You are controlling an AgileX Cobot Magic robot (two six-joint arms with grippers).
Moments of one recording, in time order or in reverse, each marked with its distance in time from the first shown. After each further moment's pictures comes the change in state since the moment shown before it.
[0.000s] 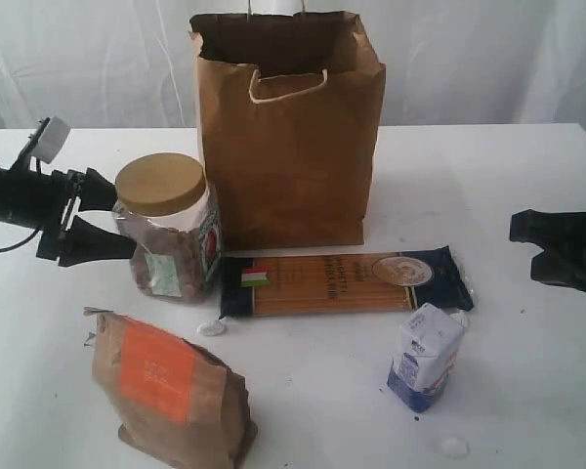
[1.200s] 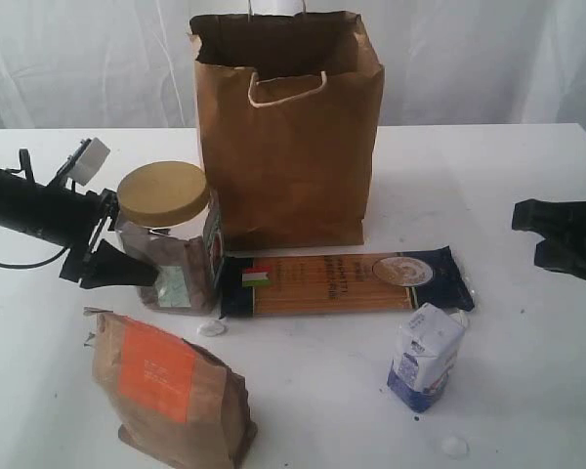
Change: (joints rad) left arm -0.083 0.035 -0.007 0.060 0.000 0.000; right arm 0.000 0.000 0.000 0.002 -0.059 0.000
